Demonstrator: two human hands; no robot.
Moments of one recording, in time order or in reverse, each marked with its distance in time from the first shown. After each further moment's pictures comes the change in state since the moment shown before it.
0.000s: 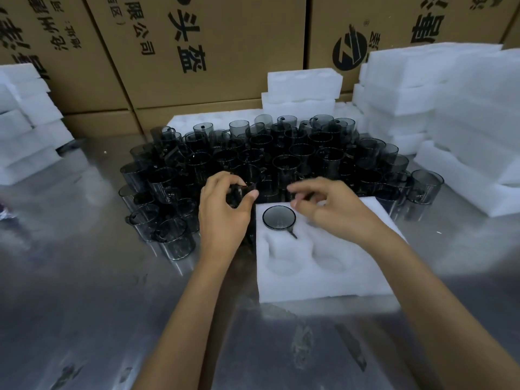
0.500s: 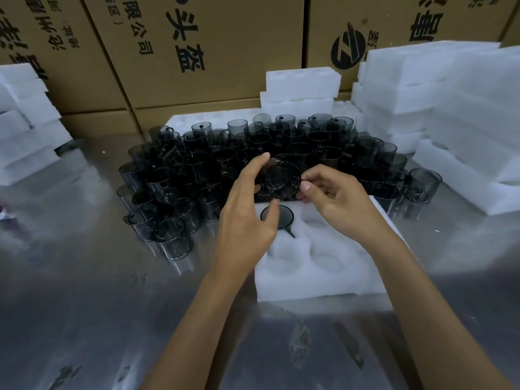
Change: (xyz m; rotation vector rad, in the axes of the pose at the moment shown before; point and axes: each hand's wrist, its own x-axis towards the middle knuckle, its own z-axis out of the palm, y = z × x) left_hand -0.023 0.030 0.005 -0.151 -0.141 0.274; right_hand -0.005 0.003 -0.008 0.064 0.111 -0.149
